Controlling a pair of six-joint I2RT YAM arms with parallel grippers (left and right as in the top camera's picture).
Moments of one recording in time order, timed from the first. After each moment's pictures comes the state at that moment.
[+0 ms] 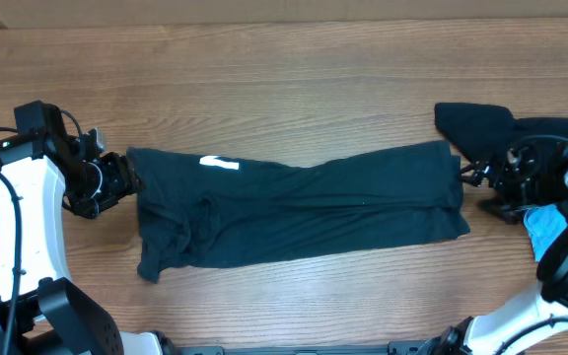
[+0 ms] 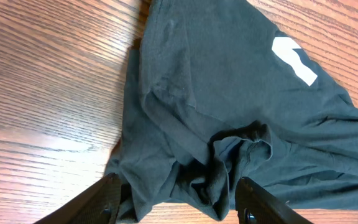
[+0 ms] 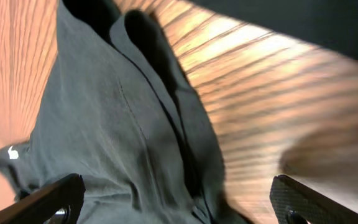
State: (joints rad) left arm 0.36 1.59 1.30 -1.18 0.28 -0.10; right arm -0.56 1.94 1.19 -0.92 -0.64 -0.07
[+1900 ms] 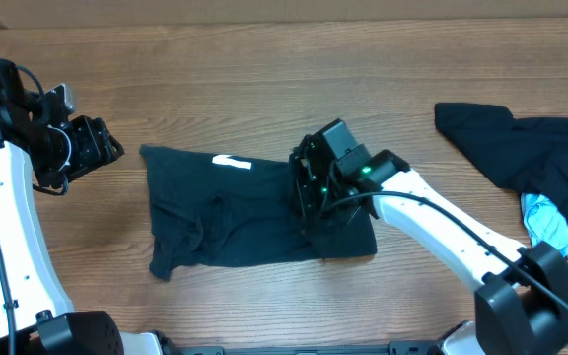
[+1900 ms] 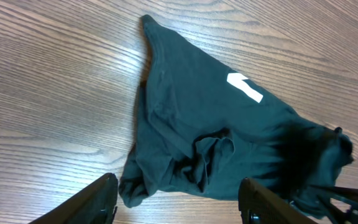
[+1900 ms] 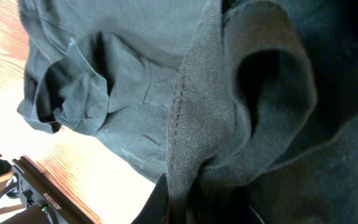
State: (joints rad) left arm 0.36 1.59 1.71 -1.44 0.30 -0.07; right arm 0.60 1.67 1.15 -0.66 -0.42 0.43
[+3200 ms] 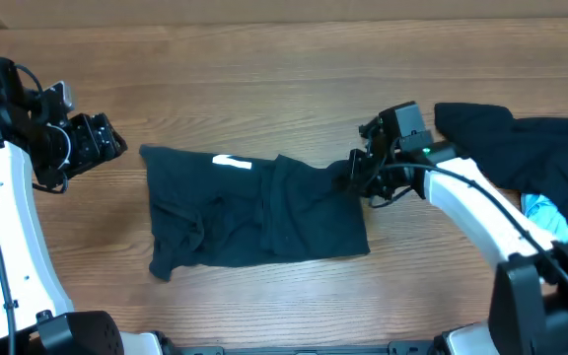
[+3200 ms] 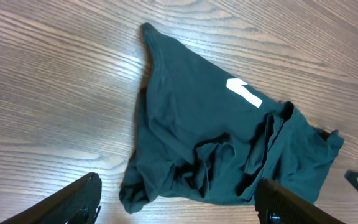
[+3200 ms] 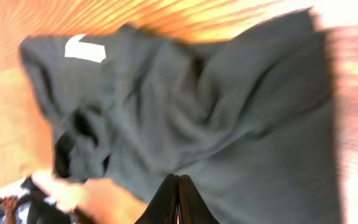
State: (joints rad) left arm 0.36 1.59 1.71 -1.42 0.30 -0.07; right arm 0.28 1.66 1.07 -0.61 -0.54 0.54
